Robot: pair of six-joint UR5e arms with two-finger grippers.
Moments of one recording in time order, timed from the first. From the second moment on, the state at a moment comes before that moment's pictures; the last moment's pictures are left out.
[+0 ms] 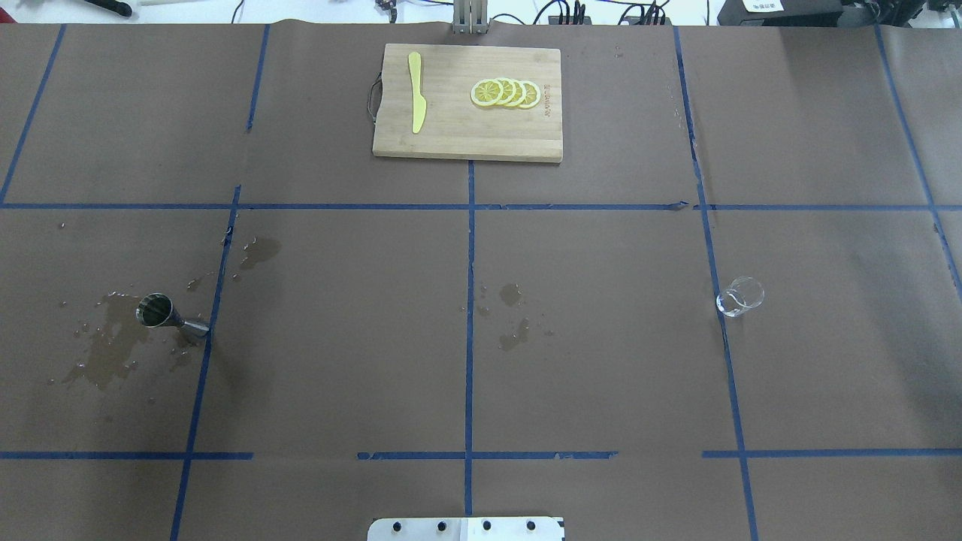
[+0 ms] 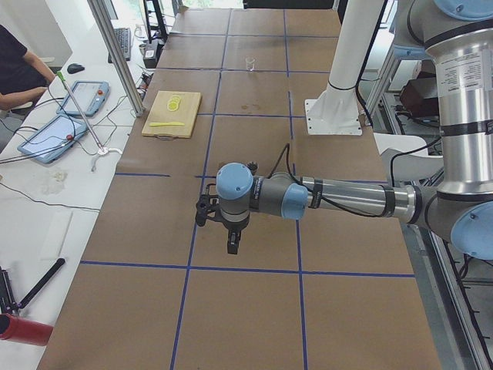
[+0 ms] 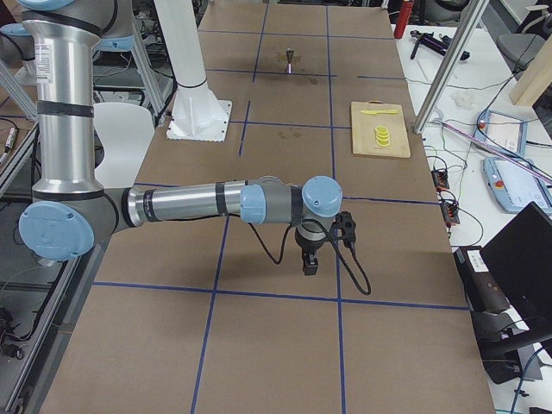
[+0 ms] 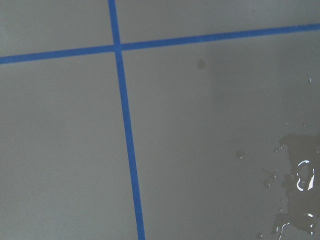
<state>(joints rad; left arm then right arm) -1.50 -1.39 -1.85 -1.64 -2.41 -0.10 1.51 -1.60 1.75 -1.70 2.41 -0.07</state>
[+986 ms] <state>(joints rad) -1.64 -1.38 -1.86 -1.58 -2.33 0.11 1.50 -1.57 1.73 -1.74 2.41 -0.06</state>
